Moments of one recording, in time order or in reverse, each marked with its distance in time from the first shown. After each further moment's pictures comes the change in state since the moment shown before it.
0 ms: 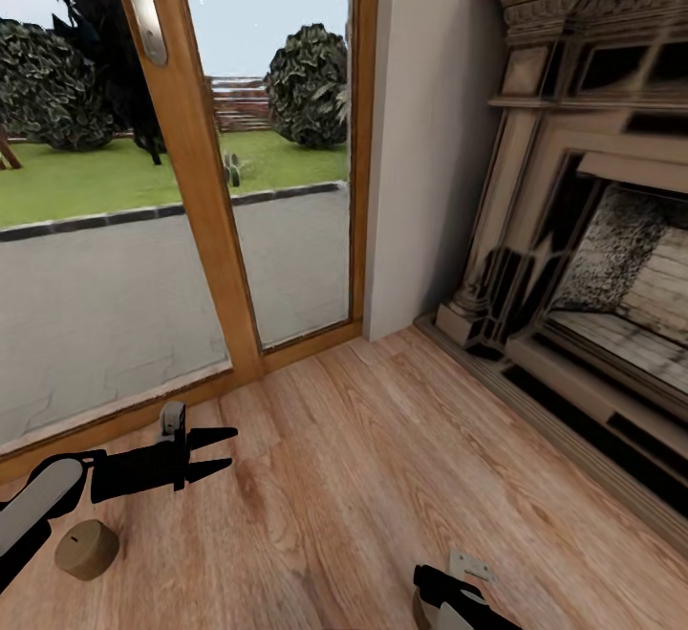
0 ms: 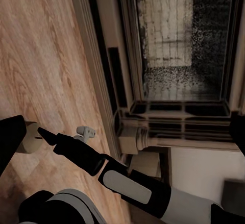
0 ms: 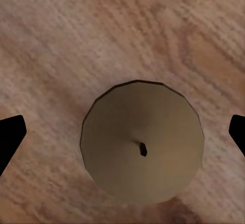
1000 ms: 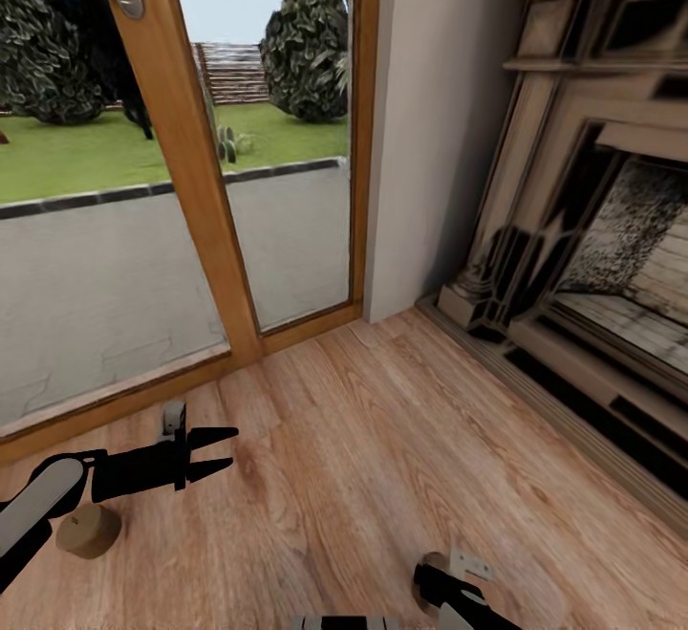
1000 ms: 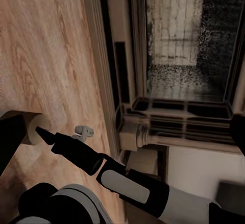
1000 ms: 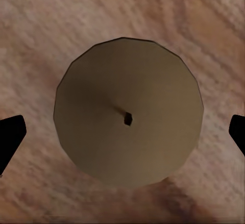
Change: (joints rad) left arm 0.000 -0.001 -0.001 -0.005 0.002 0.001 -0.003; right arm 0.000 0.000 0.000 0.002 0.001 -0.008 -0.001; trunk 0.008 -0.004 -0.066
